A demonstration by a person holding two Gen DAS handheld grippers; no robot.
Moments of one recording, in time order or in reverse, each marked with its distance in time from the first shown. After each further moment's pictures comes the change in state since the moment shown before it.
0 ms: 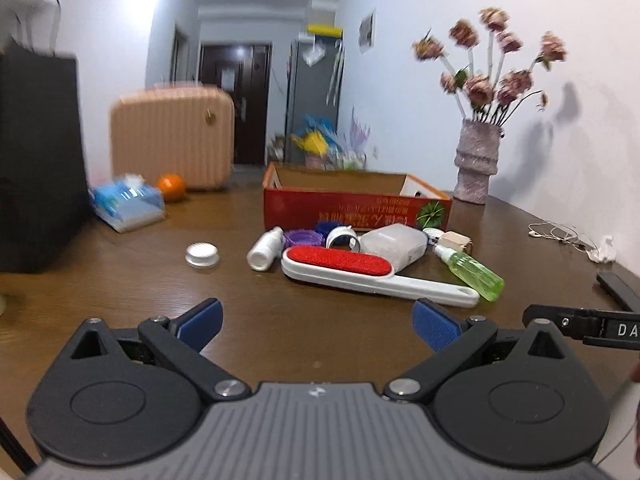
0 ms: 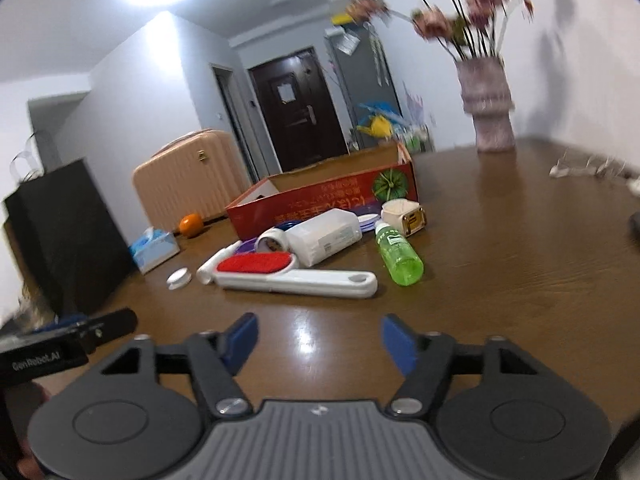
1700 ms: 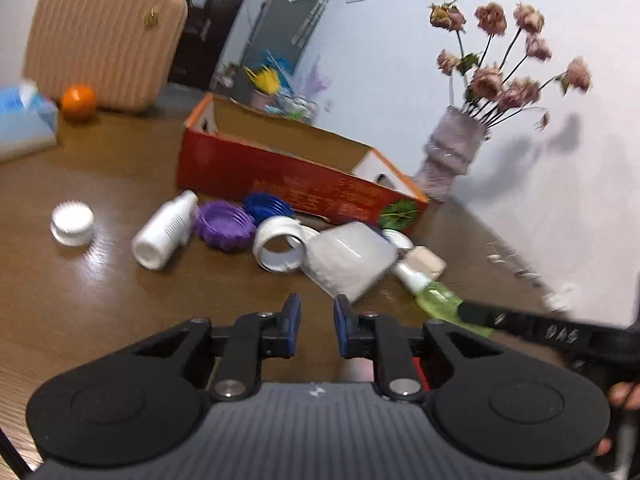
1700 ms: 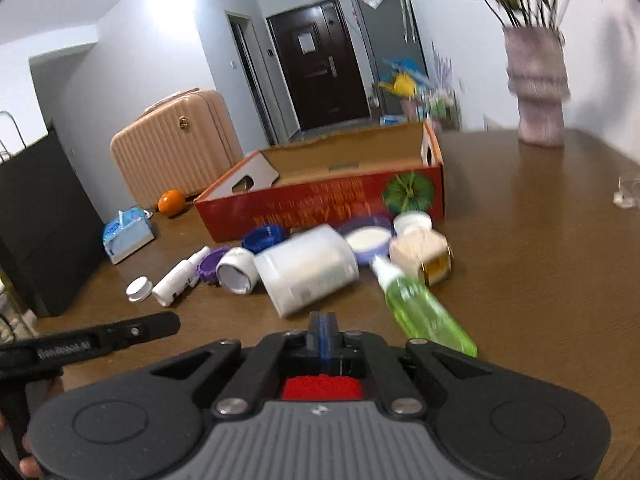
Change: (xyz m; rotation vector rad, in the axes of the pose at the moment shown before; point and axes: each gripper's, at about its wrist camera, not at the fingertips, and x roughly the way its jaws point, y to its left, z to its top) left arm 0.129 0.007 0.038 -0.188 0.151 -0.215; right arm 0.114 -0.019 0.083 -0.106 0.153 0.021
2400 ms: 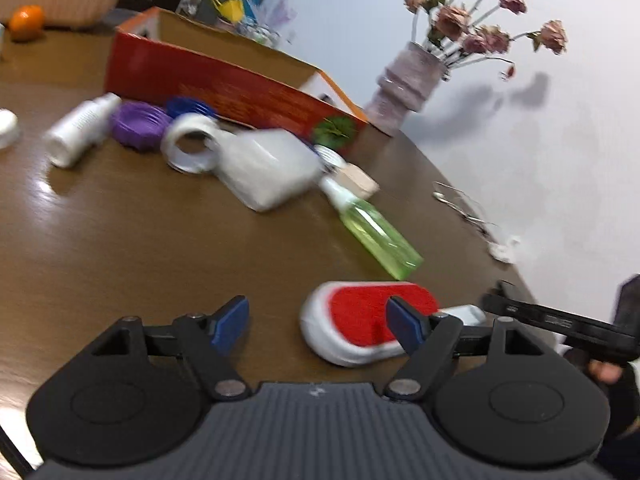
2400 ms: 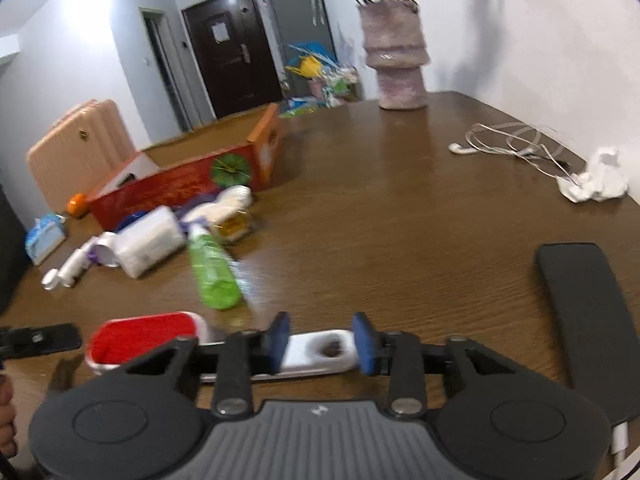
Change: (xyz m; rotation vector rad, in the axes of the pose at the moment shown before) left arm 0.016 -0.032 -0.030 -0.075 0.227 -0.204; right arm -0.080 -0.123 -0.031 0.122 0.077 -0.230
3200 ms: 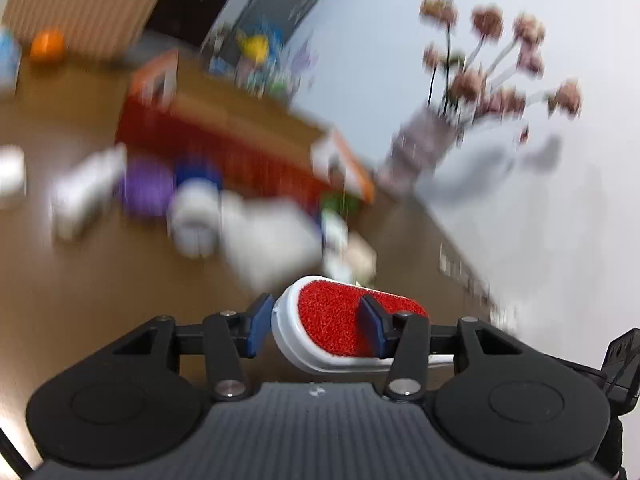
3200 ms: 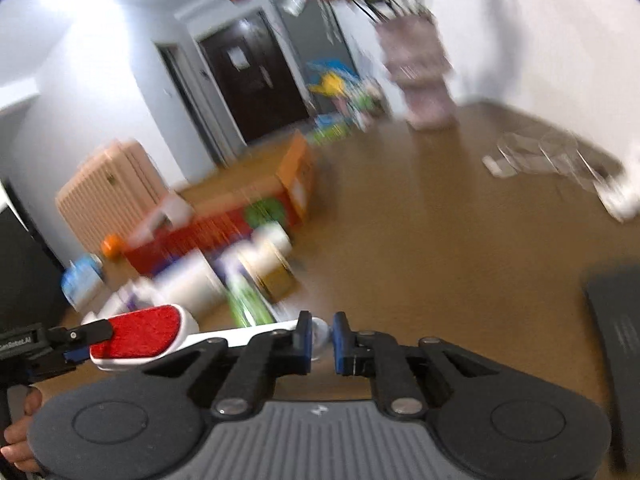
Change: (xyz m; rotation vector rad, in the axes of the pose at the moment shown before) left arm -0.015 -0.004 0.054 -0.051 -0.192 0.053; right arm 0.011 0.016 0.039 0.060 -0.094 0.161
